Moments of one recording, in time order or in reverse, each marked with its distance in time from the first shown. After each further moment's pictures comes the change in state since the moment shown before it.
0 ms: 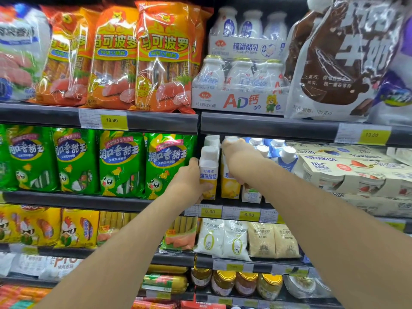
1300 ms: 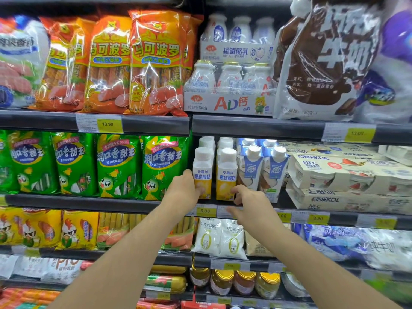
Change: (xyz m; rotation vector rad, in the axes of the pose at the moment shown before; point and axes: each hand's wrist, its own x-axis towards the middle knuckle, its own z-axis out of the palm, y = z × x) left_hand -0.011 -0.007 0.016 0.034 0.077 -0.066; right_hand -0.056 0.053 0.121 0.549 0.220 -0.055
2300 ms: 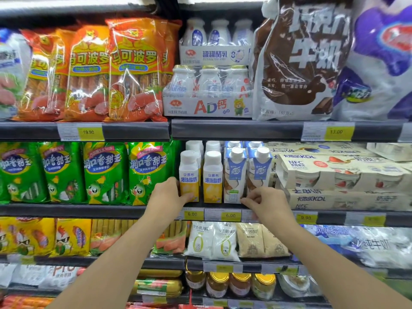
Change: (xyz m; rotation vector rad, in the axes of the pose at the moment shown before) left_hand -0.014 0.001 0.002 0.076 0.108 -0.002; right_hand 0.010 0.064 -0.029 0.114 0.129 0.177
